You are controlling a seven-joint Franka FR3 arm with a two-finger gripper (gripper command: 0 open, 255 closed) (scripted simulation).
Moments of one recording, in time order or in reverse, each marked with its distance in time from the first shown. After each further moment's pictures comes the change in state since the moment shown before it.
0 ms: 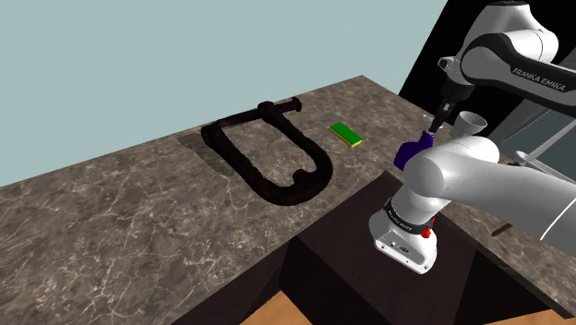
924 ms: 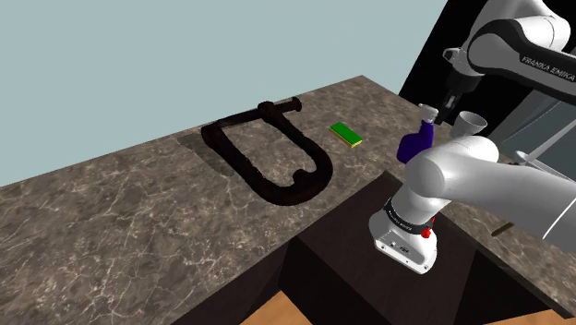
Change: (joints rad) arm 0.018 0.010 0.041 0.059 0.041 -0.047 -0.008
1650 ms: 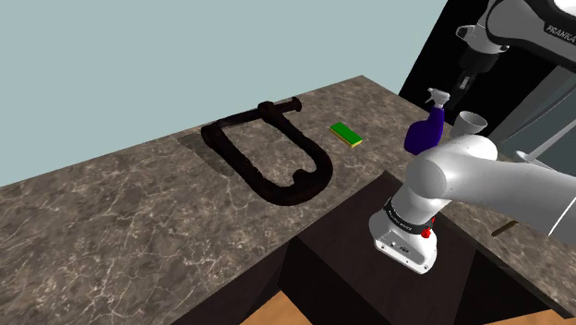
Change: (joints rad) arm 0.034 0.039 0.083 0.147 0.080 -0.107 -0.020
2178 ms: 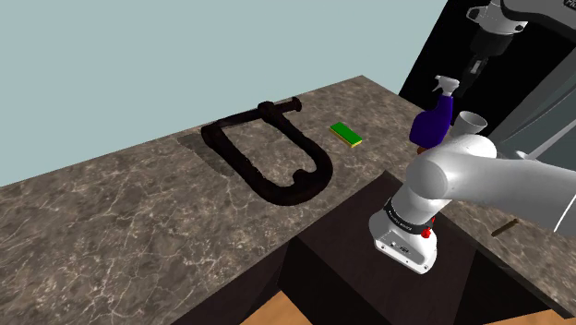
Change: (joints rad) arm 0.021 0.049 0.042 0.120 0.041 -0.069 -0.017
